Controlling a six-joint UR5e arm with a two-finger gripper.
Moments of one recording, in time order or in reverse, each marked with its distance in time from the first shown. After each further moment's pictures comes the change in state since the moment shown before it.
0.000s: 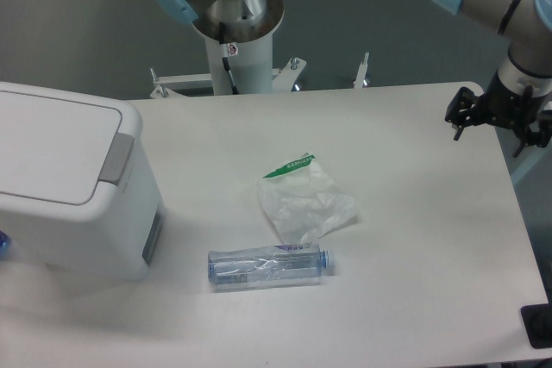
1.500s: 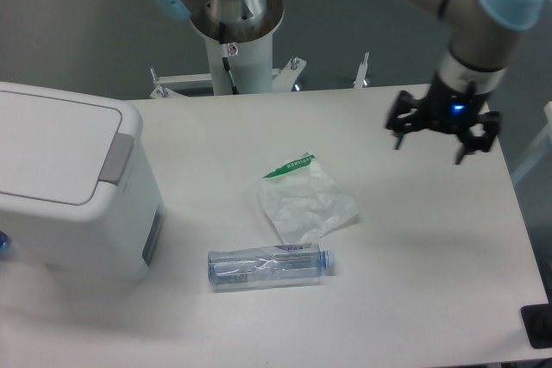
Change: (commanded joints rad) arm -0.210 0.172 -0.063 -0.204 -0.167 -0.357
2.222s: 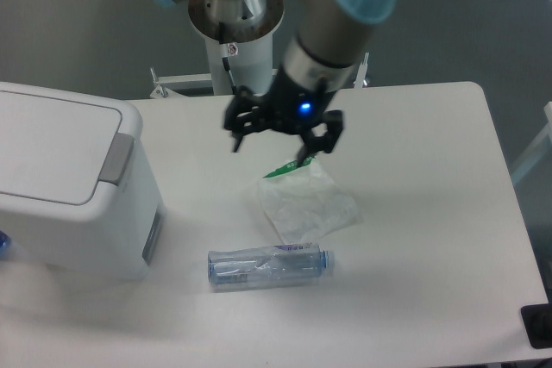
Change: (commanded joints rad) arm -0.249 0.028 0.051 -0.040 -0.212 -0.456
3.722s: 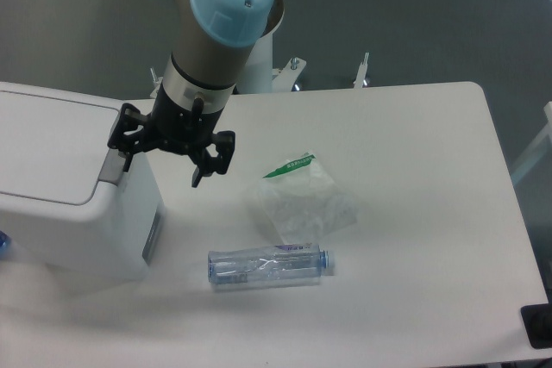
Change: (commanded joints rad) arm -0.138 0.008 -0.066 0.123 -0.020 -0.129
